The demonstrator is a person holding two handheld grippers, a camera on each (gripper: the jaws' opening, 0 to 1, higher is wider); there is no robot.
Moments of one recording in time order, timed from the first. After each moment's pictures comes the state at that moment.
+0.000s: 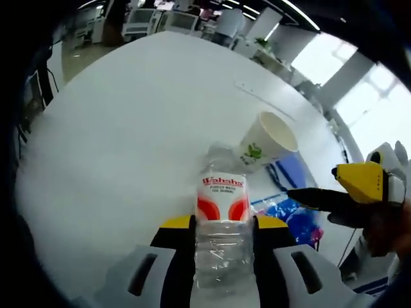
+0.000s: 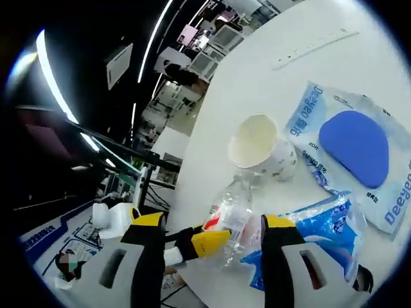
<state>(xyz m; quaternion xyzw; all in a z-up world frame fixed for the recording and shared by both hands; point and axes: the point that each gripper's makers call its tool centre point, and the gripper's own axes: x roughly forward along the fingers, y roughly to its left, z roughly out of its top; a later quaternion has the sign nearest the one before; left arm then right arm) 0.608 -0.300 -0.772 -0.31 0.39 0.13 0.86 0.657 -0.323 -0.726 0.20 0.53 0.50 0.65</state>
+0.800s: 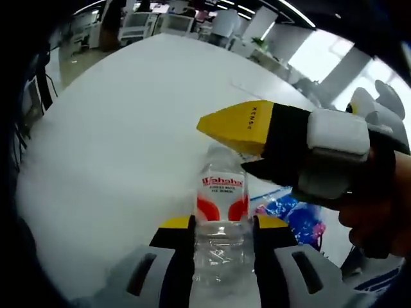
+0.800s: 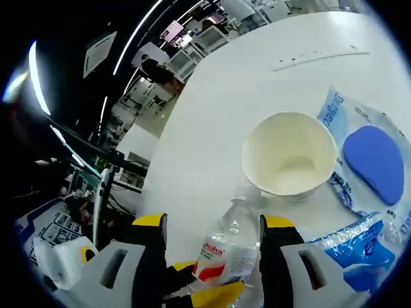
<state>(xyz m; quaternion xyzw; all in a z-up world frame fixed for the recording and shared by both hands) 0.604 -0.304 -0.774 -0.29 0.40 0.12 0.86 0.661 -0.271 -0.758 0.10 0.50 0.43 0.74</state>
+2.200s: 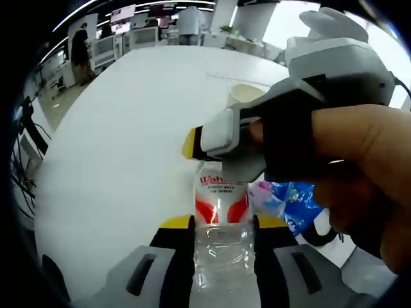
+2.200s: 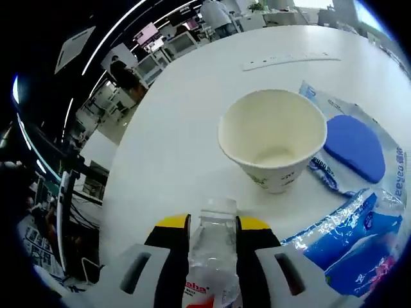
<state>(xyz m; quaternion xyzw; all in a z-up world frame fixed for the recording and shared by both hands) 0.593 -0.306 -0.775 -0.20 0.39 0.09 0.89 0.674 -0.282 -0.773 0.12 0.49 0.32 0.81</state>
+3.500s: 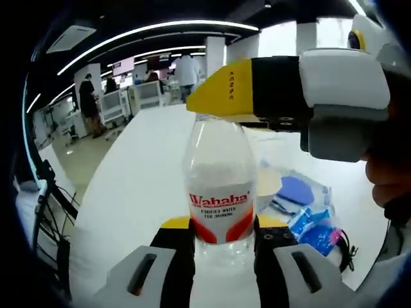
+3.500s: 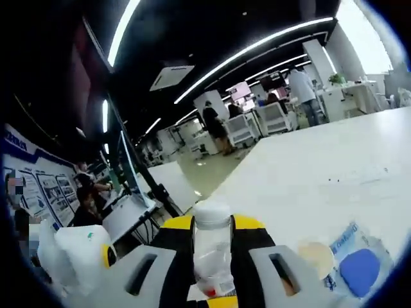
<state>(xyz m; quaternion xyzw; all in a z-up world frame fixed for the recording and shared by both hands) 0.637 -0.259 -0.682 -0.06 0.28 0.13 0.95 0.675 -0.232 -0.592 0.09 0.20 0.61 0.76</state>
